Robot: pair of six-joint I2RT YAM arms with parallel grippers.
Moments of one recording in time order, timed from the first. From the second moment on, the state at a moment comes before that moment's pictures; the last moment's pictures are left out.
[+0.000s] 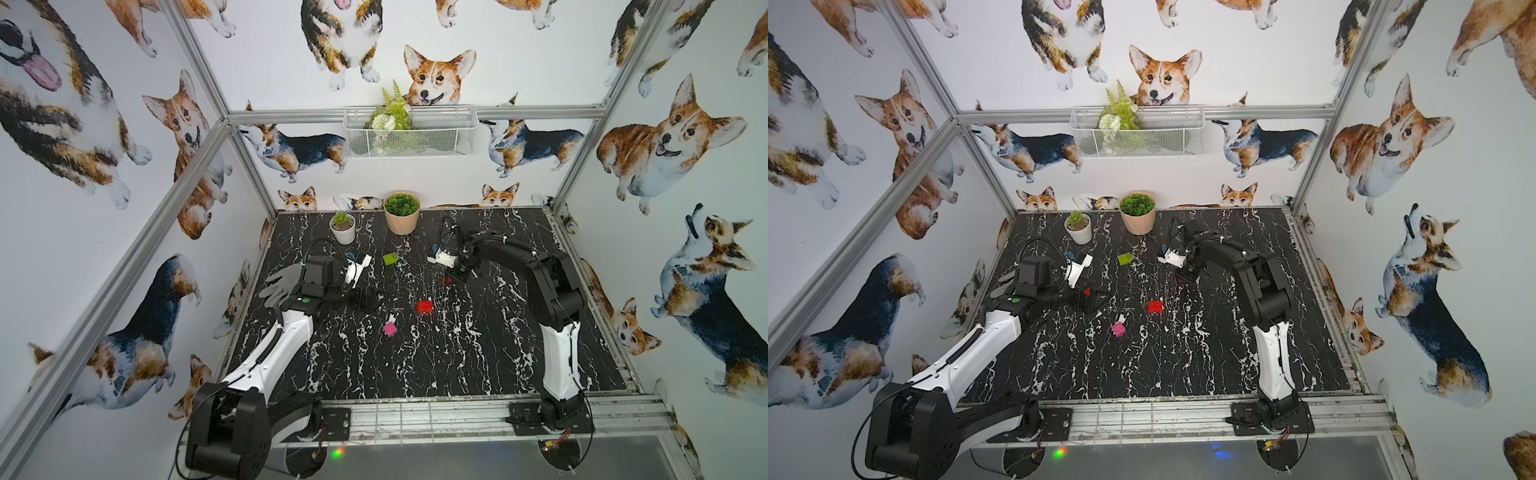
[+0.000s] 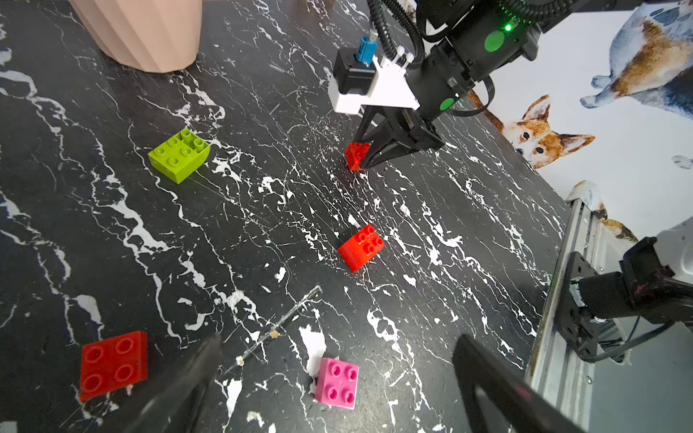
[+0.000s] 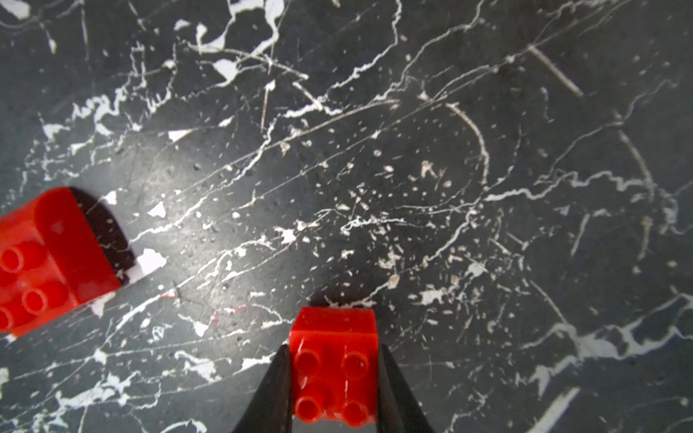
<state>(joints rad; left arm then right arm) -0.22 1.17 0.73 -0.27 0.67 0.04 0.45 2.10 1.58 -0.78 -0.22 -0.68</state>
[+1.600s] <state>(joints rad) -0.21 1.04 0.70 -0.43 0.63 0.10 0.65 1.97 1.46 -0.84 -0.29 -0.90</state>
